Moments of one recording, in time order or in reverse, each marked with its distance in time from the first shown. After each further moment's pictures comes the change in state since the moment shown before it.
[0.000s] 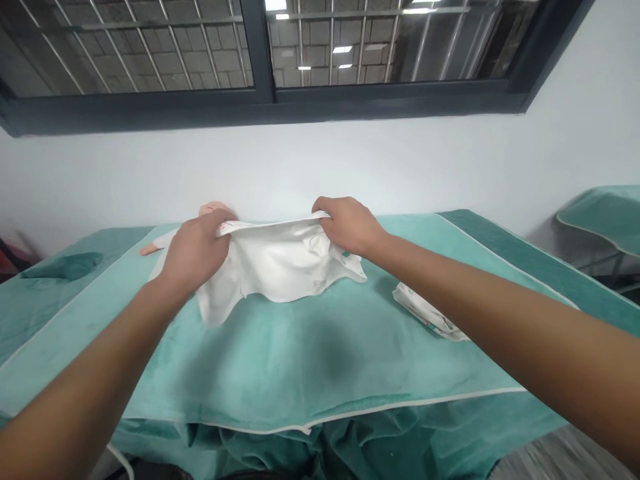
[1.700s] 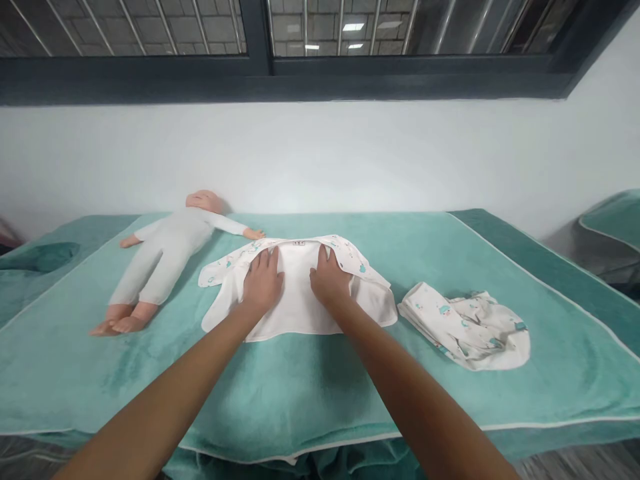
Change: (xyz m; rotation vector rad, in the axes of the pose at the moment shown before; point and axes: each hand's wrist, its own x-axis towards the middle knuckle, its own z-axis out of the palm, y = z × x) left_hand -0.005 0.011 0.215 0.034 -0.123 -0.032; right_hand -0.008 0.043 0.193 -0.146 -0.097 0.393
